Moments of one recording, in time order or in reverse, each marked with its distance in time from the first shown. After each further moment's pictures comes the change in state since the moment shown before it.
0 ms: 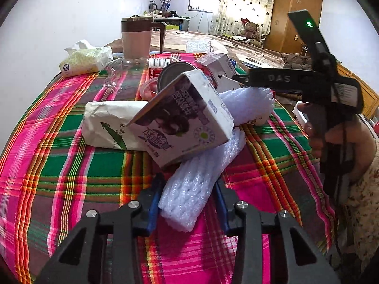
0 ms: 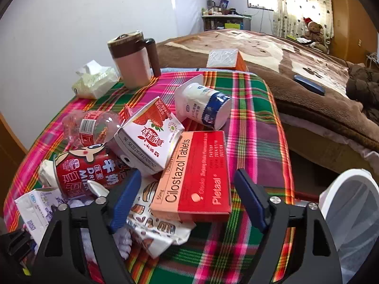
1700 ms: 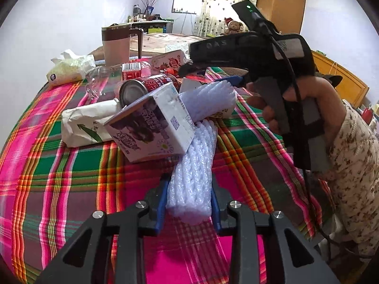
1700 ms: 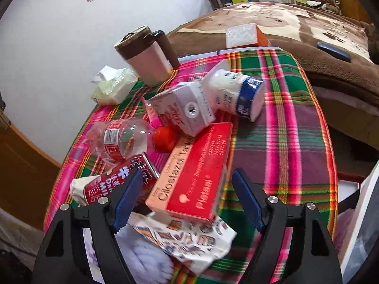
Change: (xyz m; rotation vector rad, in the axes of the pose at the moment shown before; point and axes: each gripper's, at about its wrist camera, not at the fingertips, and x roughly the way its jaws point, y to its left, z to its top) left arm -0.019 -0.026 -0.012 0.065 -0.009 -0.073; right arm 0.024 0.007 0.021 0.147 0.107 0.213
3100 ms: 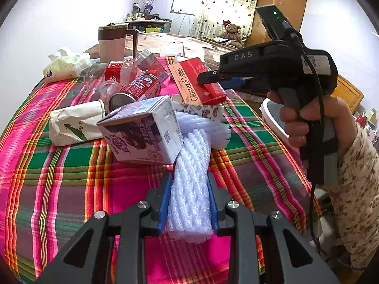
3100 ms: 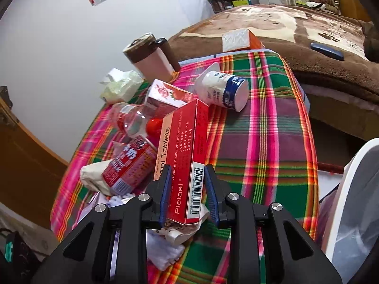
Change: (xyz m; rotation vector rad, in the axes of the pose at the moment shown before) left arm -0.007 -0.005 -0.005 -0.028 -0.014 -0.040; right arm -0.038 -0.010 -0.019 0.008 -0.032 0.035
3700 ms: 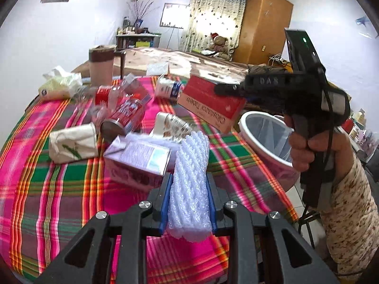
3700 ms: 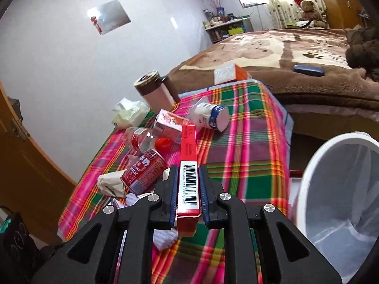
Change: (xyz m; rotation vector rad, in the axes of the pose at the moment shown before) left arm -0.032 -0.021 0.009 0.033 -0.087 -0.068; right arm -0.073 -0.015 -0.024 0.029 -0.200 0.008
